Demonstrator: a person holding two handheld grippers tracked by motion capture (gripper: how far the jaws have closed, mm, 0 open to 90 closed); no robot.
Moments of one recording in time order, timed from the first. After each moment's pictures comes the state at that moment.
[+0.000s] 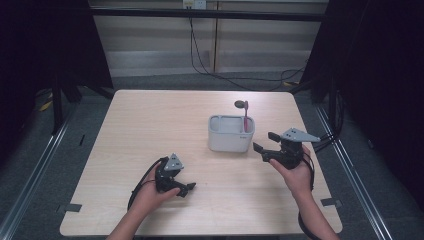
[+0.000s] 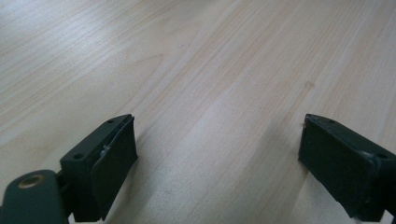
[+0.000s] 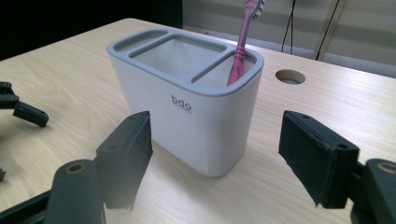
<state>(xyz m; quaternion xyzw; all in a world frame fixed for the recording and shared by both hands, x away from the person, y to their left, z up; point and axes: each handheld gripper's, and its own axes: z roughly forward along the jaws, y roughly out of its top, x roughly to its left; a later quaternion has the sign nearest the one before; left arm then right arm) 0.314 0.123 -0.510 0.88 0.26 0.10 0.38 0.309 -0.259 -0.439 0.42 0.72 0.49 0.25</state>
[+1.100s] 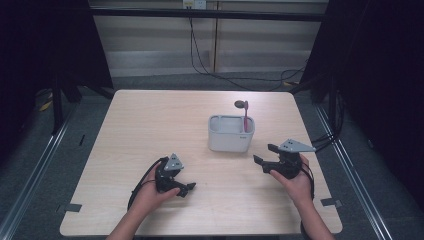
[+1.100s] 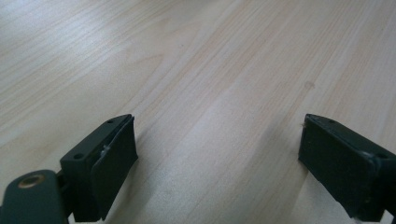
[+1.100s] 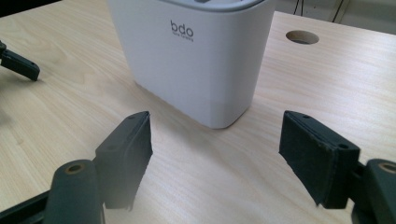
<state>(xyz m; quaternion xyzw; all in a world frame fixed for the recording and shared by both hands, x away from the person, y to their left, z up) 0.314 0.123 -0.510 0.88 0.26 0.10 0.38 0.299 -0.265 -0.475 0.42 0.75 0.46 0.23</state>
